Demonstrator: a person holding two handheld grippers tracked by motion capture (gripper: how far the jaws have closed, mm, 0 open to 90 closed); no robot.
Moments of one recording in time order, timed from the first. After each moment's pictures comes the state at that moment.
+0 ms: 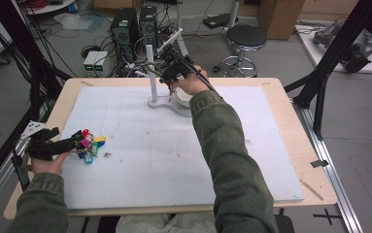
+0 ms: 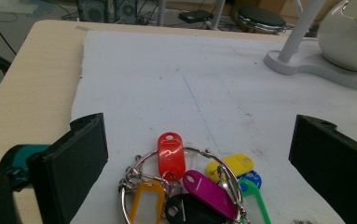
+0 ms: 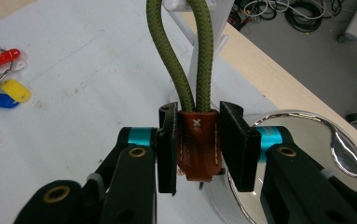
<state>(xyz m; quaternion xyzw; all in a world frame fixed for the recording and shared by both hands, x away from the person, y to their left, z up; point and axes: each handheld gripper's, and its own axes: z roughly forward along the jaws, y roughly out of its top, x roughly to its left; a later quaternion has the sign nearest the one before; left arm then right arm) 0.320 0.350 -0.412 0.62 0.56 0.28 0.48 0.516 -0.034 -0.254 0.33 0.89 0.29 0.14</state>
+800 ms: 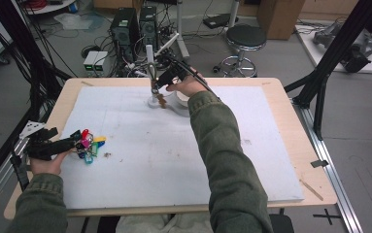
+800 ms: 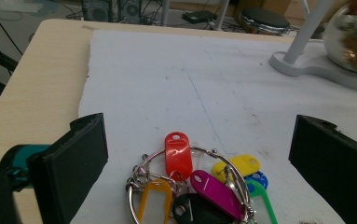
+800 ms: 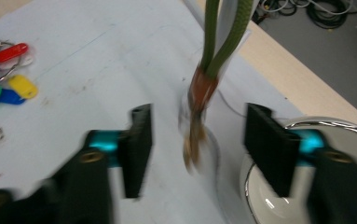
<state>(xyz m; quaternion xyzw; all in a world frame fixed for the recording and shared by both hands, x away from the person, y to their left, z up) 0.321 0.353 -0.413 0.61 0.56 0.29 0.47 0.525 -0.027 -0.271 0.31 0.90 0.29 0.11</state>
